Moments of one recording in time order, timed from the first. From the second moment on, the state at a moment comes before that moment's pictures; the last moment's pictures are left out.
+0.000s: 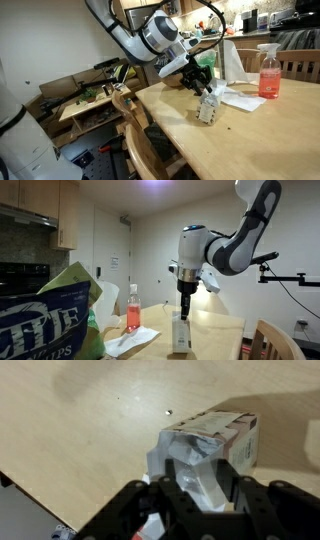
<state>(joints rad) 0.35 0.32 -0.33 -2.30 -0.75 2.76 0.31</state>
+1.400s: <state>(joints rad) 0.39 0.25 -0.31 -2.30 -1.04 2.76 0.58</state>
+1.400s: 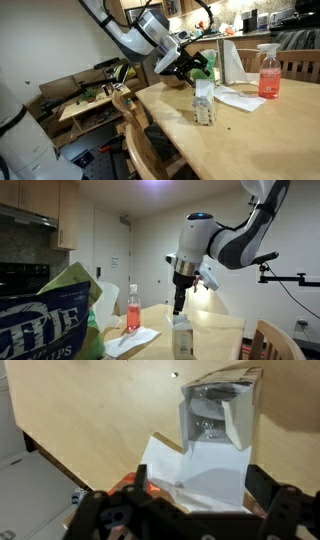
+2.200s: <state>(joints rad) 0.37 0.34 -0.26 -2.32 -0.85 2.79 0.48</state>
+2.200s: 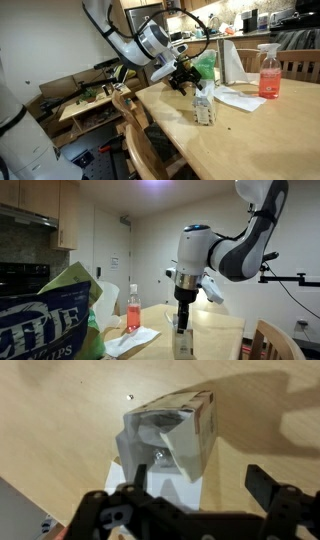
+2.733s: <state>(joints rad) 0.26 0.41 -0.20 -2.29 -0.69 2.80 0.33</state>
